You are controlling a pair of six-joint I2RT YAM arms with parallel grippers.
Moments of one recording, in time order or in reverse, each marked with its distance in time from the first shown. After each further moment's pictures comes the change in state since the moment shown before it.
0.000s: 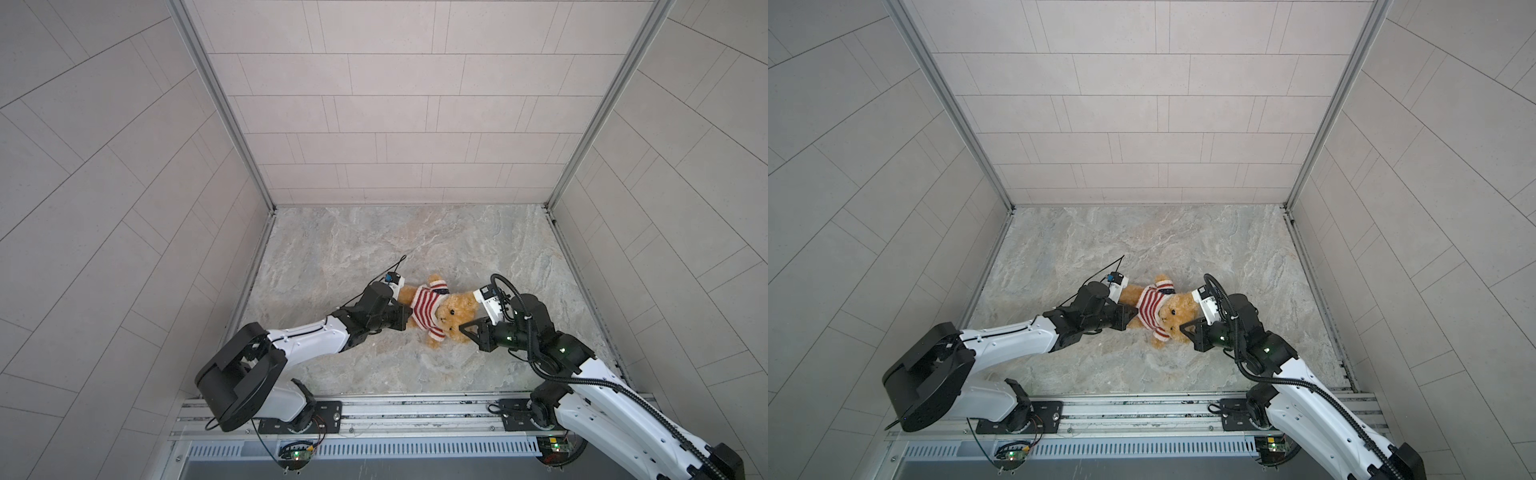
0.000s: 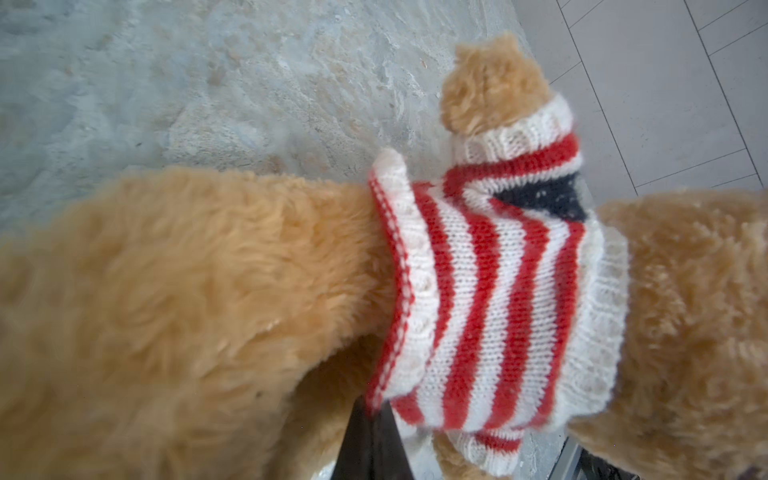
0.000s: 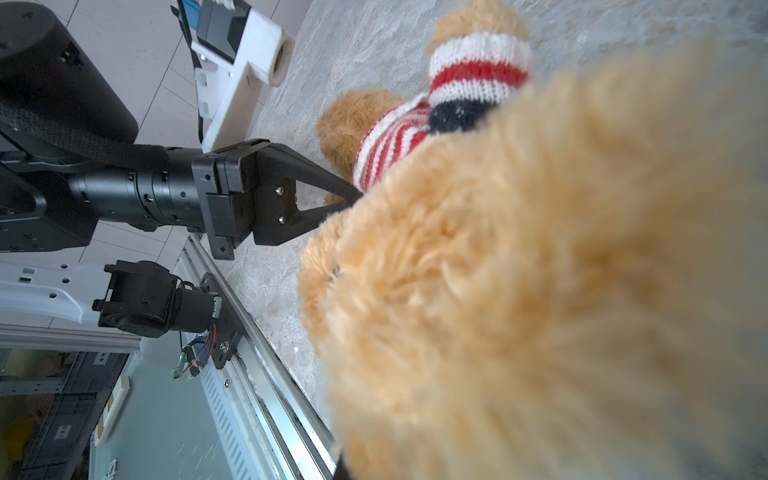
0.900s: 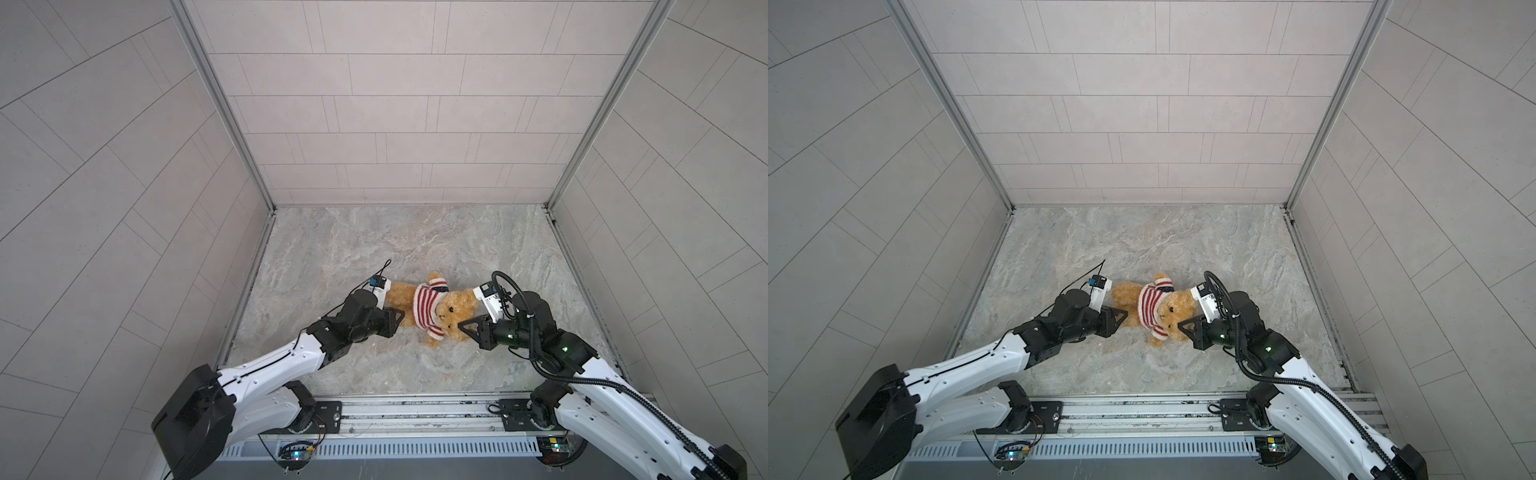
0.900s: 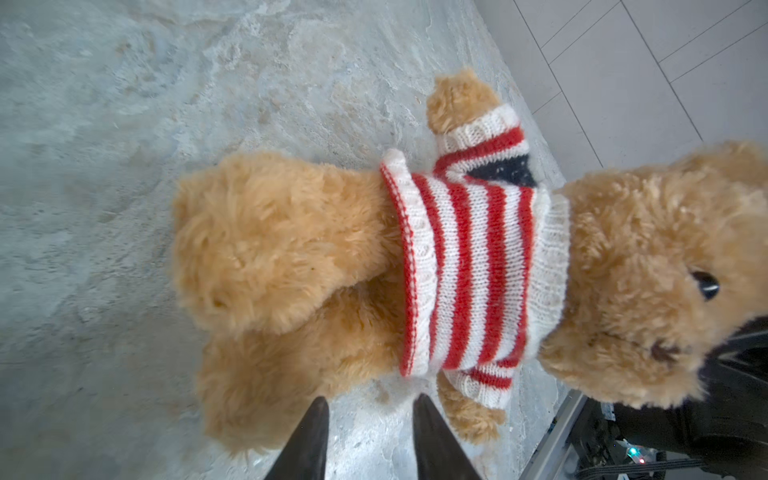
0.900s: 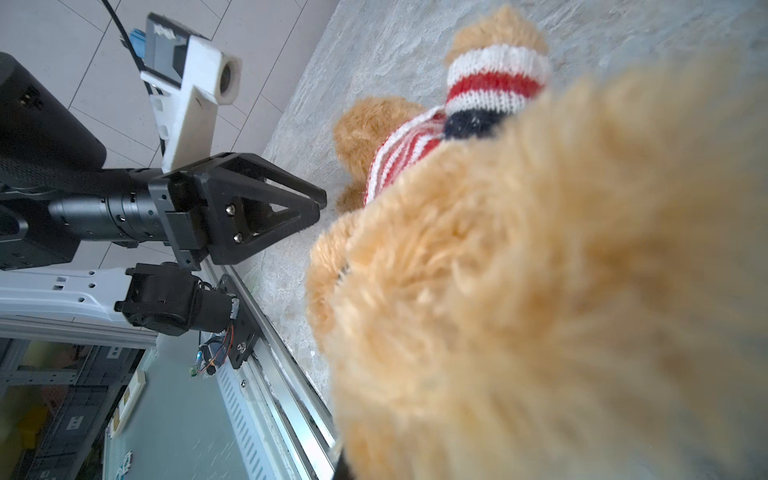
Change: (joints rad) left arm -0.007 -0.332 -0.069 -0.196 -0.071 0.035; right arm 0.011 0.000 0.042 -0.003 -0.024 0.004
